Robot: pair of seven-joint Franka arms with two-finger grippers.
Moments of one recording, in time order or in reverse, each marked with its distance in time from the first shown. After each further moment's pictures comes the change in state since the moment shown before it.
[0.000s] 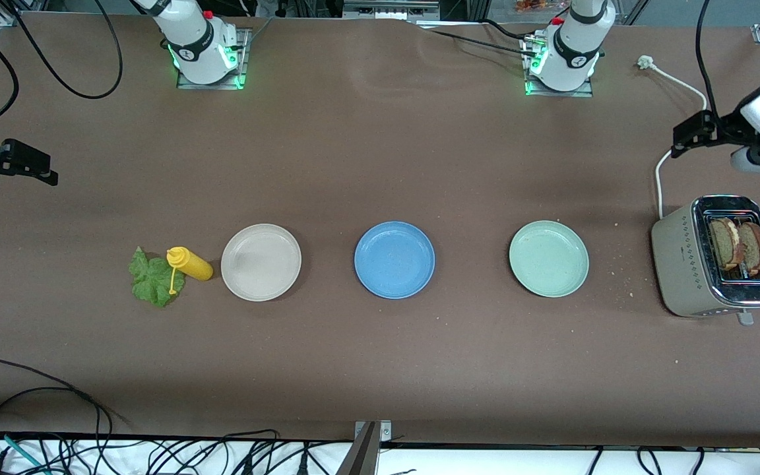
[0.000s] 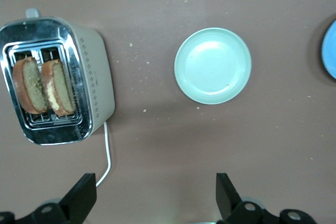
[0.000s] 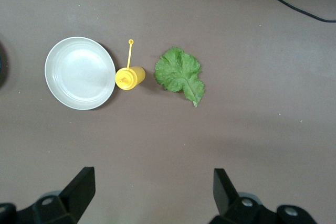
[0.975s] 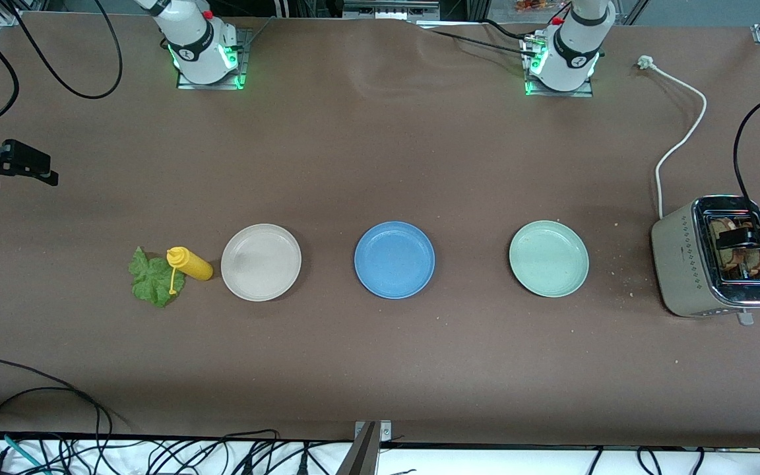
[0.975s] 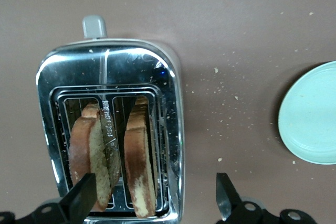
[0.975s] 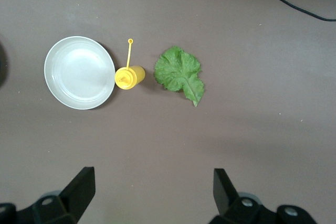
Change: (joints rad) left arm 0.245 0.428 0.009 0.134 0.069 0.255 0.144; right arm -0.001 0.001 -0.001 -0.002 0.000 0.000 0.000
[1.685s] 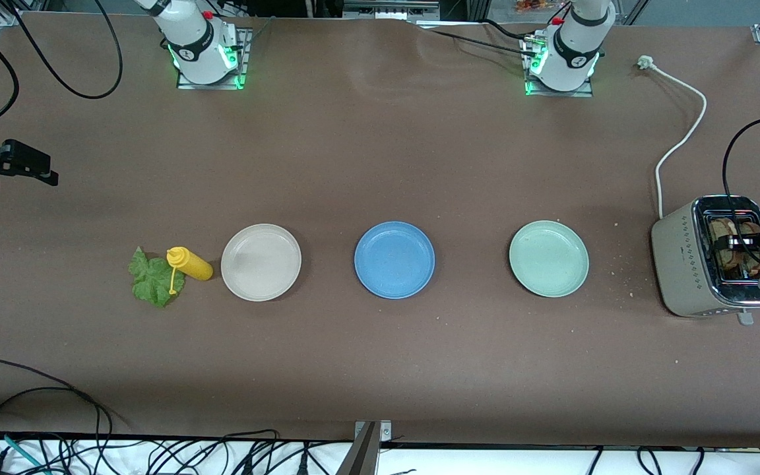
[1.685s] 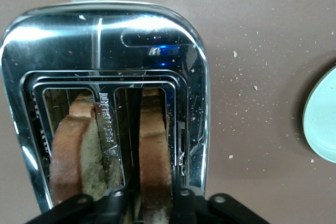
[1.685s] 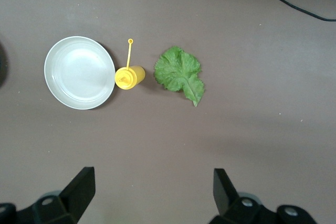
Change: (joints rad) left arm 0.046 0.082 -0.003 -0.005 0.000 -0.001 0.005; right arm 0.000 0.000 0.000 0.000 0.000 0.000 0.000
